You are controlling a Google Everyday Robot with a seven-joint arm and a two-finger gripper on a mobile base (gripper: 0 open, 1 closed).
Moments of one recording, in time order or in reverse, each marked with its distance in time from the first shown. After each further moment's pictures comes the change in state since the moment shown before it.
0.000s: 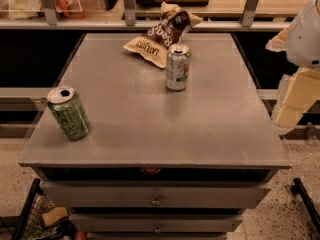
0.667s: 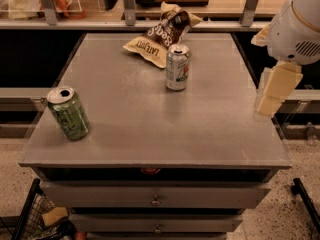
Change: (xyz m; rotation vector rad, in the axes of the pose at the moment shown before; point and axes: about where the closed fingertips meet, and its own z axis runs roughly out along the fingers) arm -0.020 -0.028 0.022 0.016 -0.033 -0.028
